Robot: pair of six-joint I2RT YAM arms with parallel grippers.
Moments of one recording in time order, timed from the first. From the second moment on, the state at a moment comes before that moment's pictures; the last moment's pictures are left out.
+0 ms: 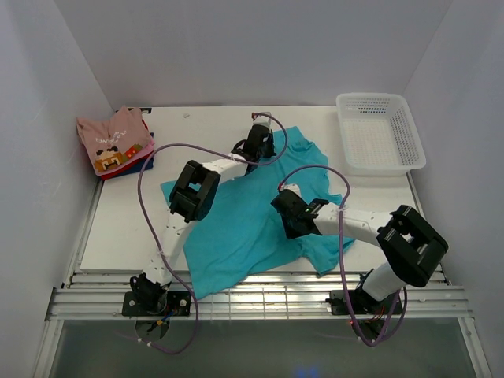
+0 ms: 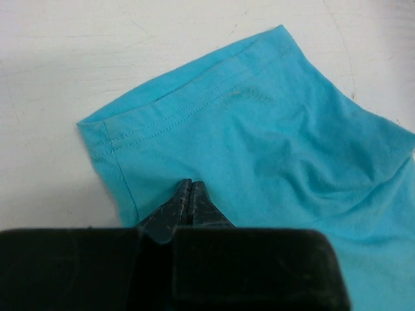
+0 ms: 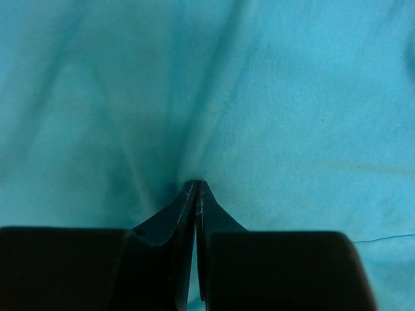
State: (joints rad) left arm -0.59 2.51 1.86 0.22 -0.16 -0.39; right arm 0.86 1.52 0.80 -0.45 0.27 0.48
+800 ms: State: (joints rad) left arm -0.56 2.74 2.25 0.15 0.04 -0.32; right arm 1.07 1.63 0.98 -0.58 0.31 0.63
